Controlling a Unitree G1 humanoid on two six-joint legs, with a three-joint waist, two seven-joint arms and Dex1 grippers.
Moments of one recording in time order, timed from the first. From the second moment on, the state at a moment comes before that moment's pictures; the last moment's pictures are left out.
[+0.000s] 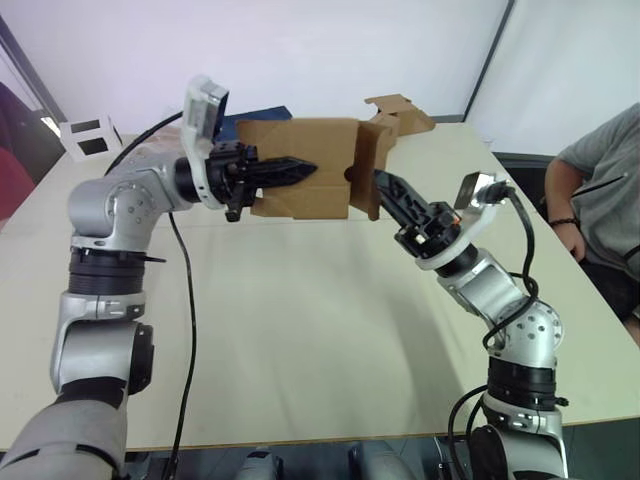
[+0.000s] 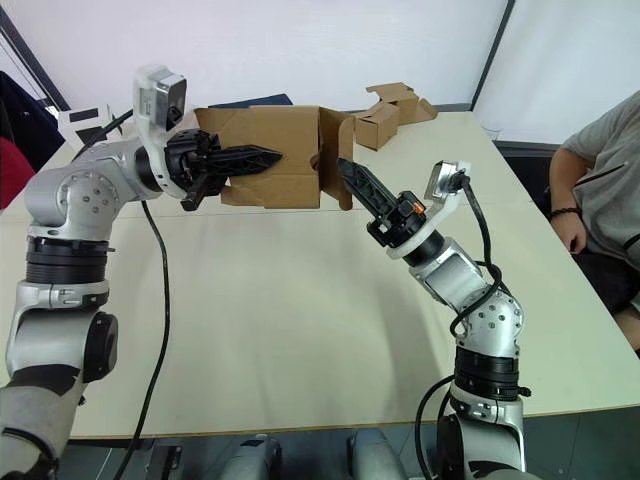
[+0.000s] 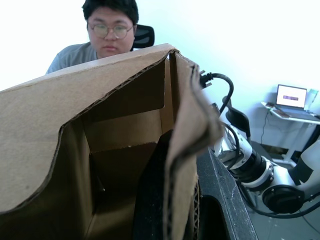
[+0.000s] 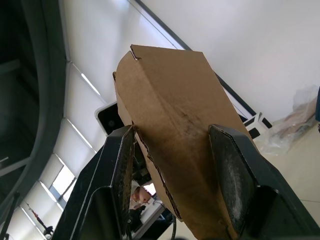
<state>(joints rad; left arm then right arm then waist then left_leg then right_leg) -1.05 0.58 0.07 0.22 -0.73 0.80 -1.30 -0.53 -0.20 -0.29 -0.19 1.38 0.79 0.42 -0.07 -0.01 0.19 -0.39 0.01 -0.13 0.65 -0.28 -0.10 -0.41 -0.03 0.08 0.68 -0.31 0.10</state>
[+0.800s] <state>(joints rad) -1.03 0.58 0.07 0.22 -0.73 0.80 -1.30 -0.55 -0.17 -0.25 -0.17 1.32 0.72 0.41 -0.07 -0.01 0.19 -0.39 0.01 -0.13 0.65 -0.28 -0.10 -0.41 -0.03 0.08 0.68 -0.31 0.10</state>
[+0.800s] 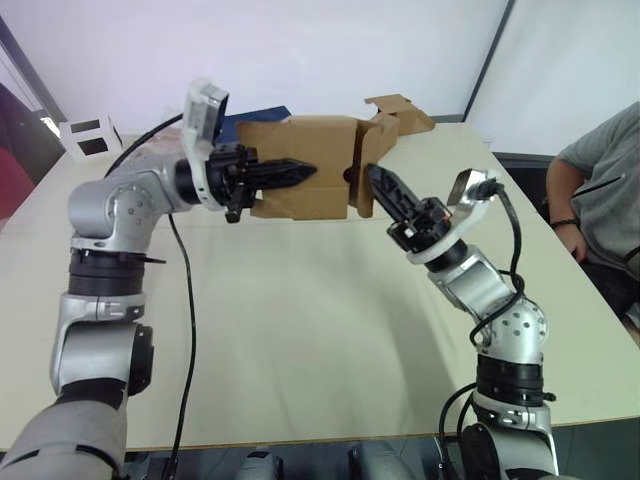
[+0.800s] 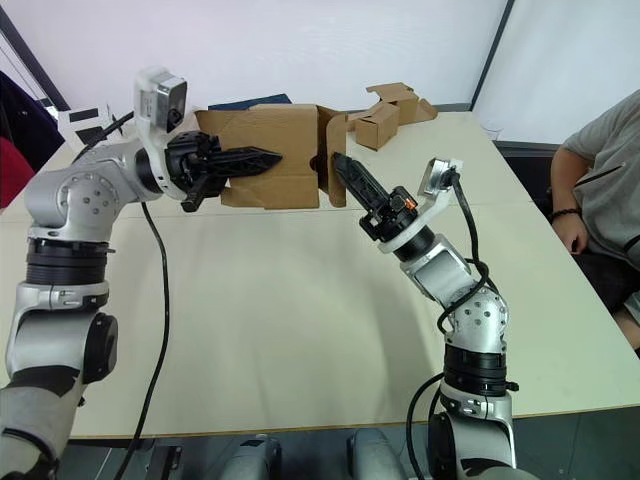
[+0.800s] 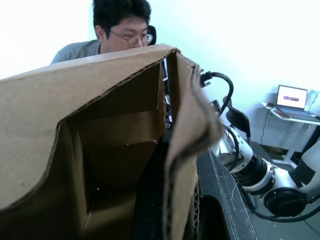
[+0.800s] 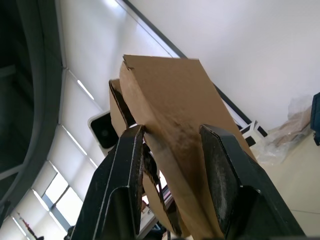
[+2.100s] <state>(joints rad) -1.03 0.52 0.10 0.28 -0.72 0.71 -1.26 -0.51 0.03 -0.20 -0.20 1.34 0.67 0.33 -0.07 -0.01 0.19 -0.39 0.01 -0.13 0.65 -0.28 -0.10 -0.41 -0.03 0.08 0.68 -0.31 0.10</state>
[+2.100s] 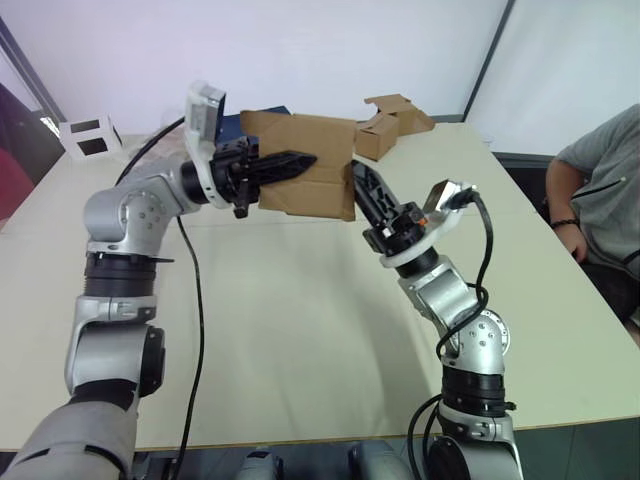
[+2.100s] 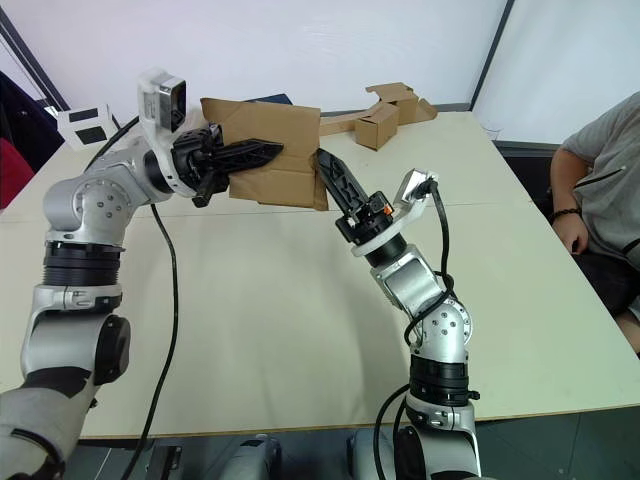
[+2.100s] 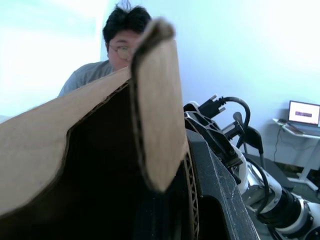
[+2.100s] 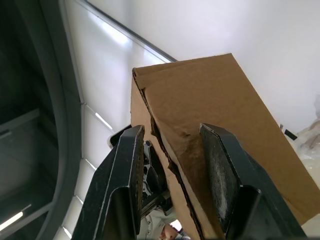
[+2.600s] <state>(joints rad) -1.04 0.52 0.10 0.30 -0.71 0.71 -1.25 -0.42 -0.05 -0.18 -0.26 1.32 0.68 0.32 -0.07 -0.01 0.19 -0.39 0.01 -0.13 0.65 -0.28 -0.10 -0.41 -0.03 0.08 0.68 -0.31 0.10</state>
